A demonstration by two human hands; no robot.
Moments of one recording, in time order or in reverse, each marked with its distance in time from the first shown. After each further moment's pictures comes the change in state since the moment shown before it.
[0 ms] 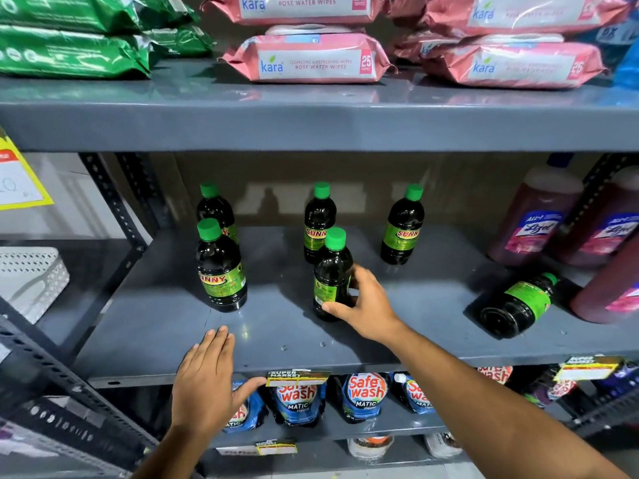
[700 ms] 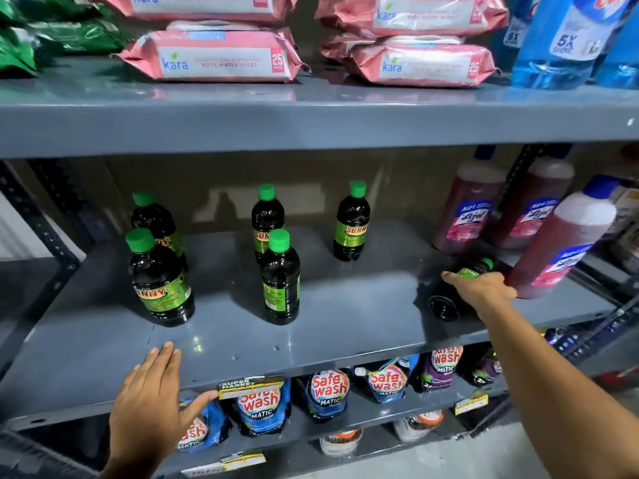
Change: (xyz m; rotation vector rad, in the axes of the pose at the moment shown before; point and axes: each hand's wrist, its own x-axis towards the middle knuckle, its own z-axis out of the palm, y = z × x) left_hand 0.001 -0.003 0.005 0.025 0.042 0.049; right_hand -0.040 0.105 -0.225 -0.287 0.606 1.152
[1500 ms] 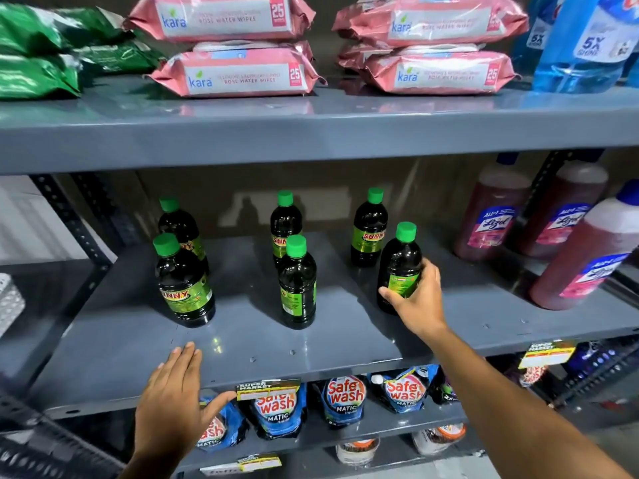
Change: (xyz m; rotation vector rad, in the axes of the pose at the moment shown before) left_hand -0.002 0.001 -0.003 0.021 -0.065 -0.036; right_hand -0.091 -0.018 0.087 0.444 -0.167 -0.887
